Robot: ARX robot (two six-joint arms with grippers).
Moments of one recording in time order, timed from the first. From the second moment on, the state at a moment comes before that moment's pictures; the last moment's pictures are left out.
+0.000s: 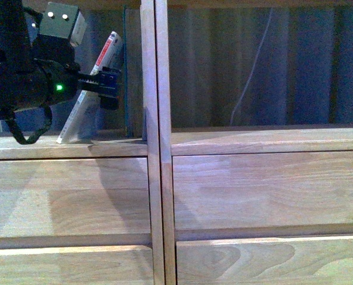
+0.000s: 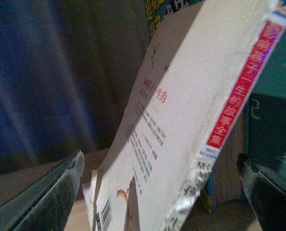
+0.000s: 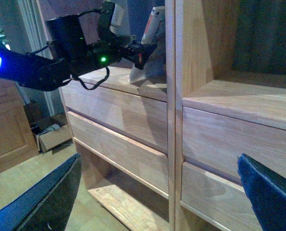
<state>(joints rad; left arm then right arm) -0.17 1.77 1.34 0.64 0.08 0.21 -0.16 0.65 0.48 0.35 -0.85 0.17</state>
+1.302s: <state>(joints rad) 0.00 0.63 0.20 0.43 0.00 0.00 0.00 0.39 0.19 0.20 0.00 0.01</state>
